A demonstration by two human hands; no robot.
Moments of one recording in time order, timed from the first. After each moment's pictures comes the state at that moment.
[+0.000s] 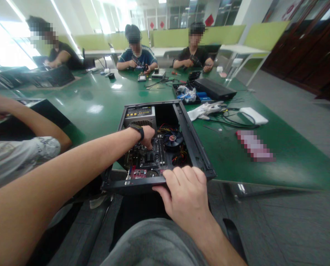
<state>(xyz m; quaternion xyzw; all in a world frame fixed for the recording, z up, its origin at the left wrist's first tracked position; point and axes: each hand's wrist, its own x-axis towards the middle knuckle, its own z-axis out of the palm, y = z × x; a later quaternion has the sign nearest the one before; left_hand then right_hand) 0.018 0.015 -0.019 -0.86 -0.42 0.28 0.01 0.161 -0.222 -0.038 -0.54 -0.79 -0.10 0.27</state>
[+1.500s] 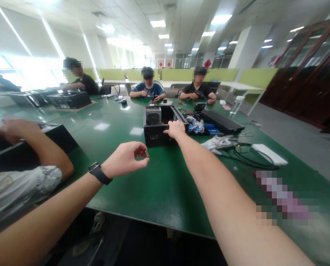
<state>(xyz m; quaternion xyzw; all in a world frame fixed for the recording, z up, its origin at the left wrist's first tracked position) -0.086 -0.002 0.036 -0.84 -0.45 -0.29 -0.09 0.137 0.207 -0.010 -0.64 -0.75 -0.16 0.07</state>
